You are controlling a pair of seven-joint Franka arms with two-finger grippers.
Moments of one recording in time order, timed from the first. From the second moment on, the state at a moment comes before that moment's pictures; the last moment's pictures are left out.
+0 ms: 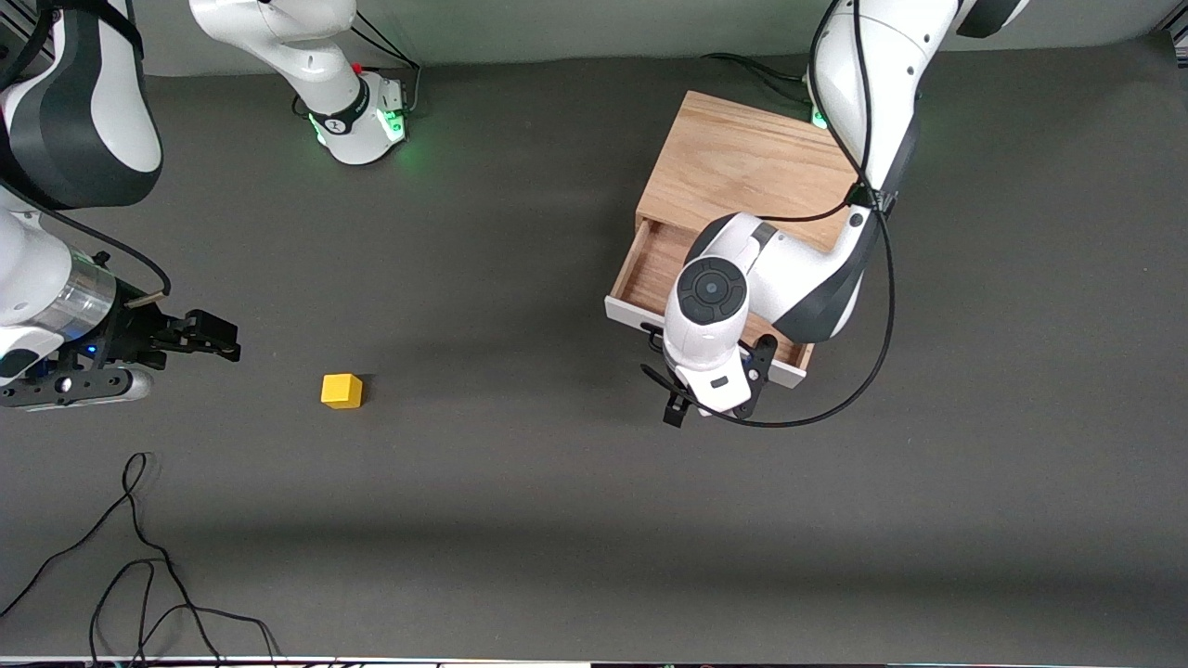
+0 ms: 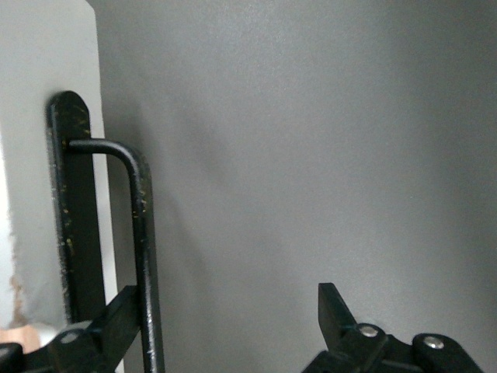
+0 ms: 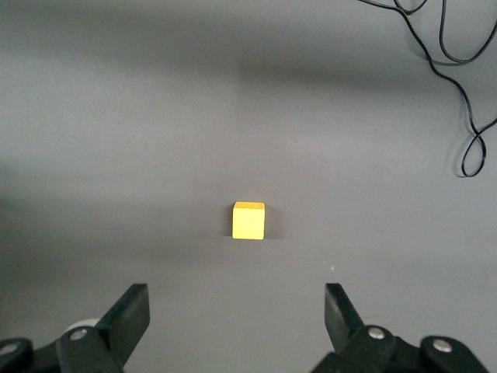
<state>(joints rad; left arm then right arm) -0.55 0.64 -0.05 -1.47 0.07 2.13 -1.78 0.05 0.19 0.02 -1.53 -0.01 1.73 -0.01</state>
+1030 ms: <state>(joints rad) -0.54 0.62 0.01 -1.27 0.12 2.09 -1.73 0.05 0.19 0.02 -1.53 -0.01 1.73 -0.01</state>
